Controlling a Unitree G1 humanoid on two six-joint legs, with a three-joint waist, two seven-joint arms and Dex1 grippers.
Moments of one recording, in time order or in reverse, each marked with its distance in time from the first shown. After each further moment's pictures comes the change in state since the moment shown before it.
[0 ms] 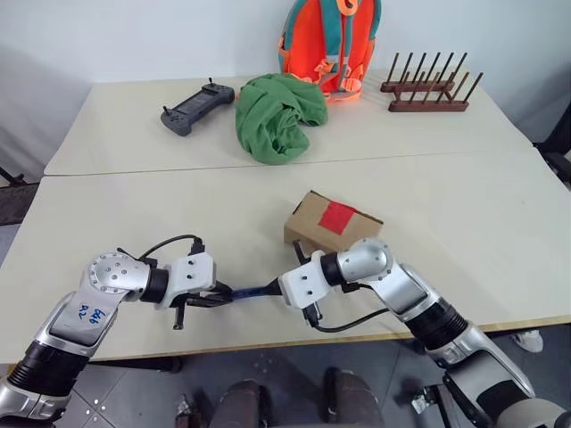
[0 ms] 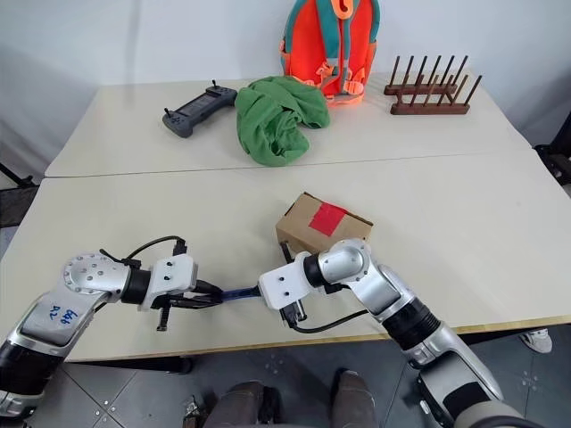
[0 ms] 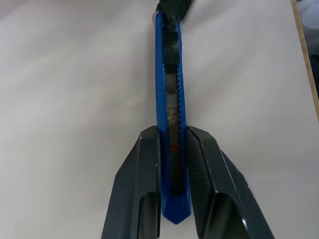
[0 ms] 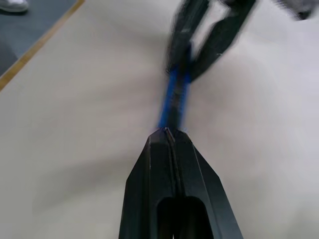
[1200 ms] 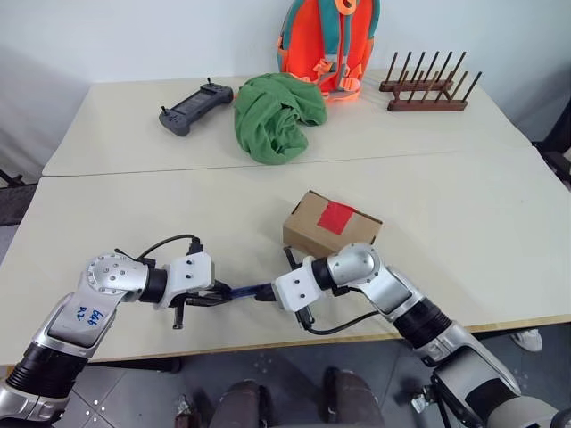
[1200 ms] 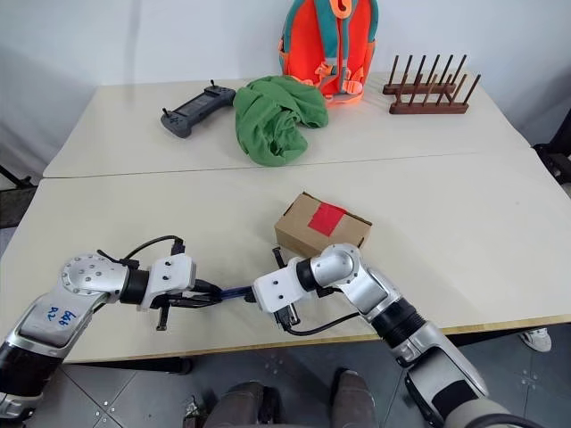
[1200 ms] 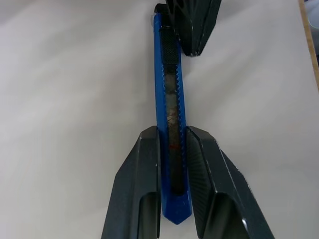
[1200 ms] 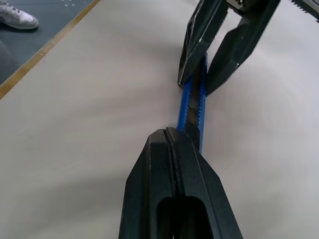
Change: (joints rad) left arm 0.010 0.000 0.009 0.000 0.000 -0.002 0.017; right arm -0.021 0.074 0.042 0.176 -0.011 -0.113 -0.001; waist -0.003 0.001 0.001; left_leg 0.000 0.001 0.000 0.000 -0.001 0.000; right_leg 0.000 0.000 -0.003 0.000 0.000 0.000
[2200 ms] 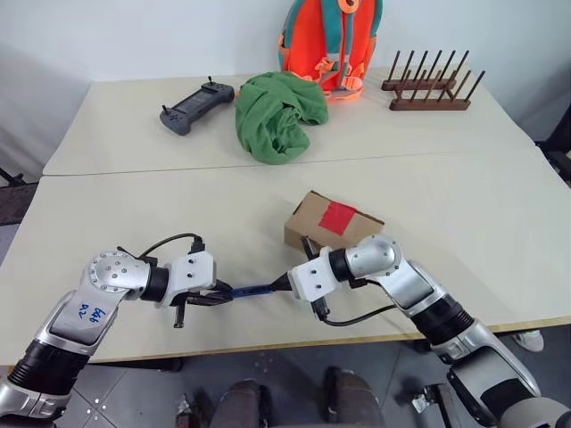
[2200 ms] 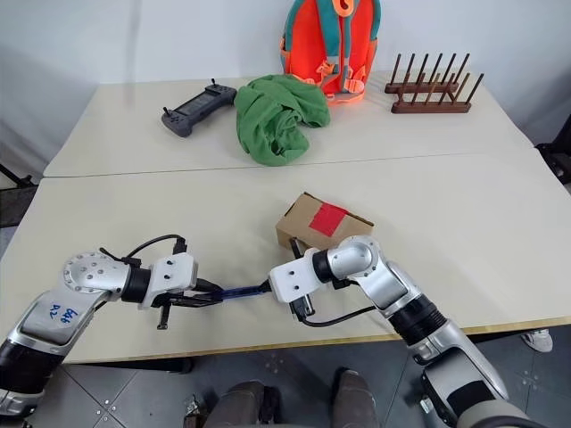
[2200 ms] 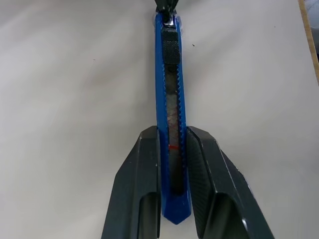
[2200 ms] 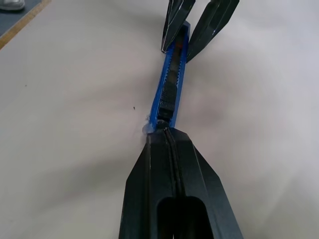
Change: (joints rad) left arm -0.016 0.000 -0.009 0.003 0.000 0.000 -0.012; right arm 0.011 -0.079 -0.052 -0.058 0.026 0.021 0.010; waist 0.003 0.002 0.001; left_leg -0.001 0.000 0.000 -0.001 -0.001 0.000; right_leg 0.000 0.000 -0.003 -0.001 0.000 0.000
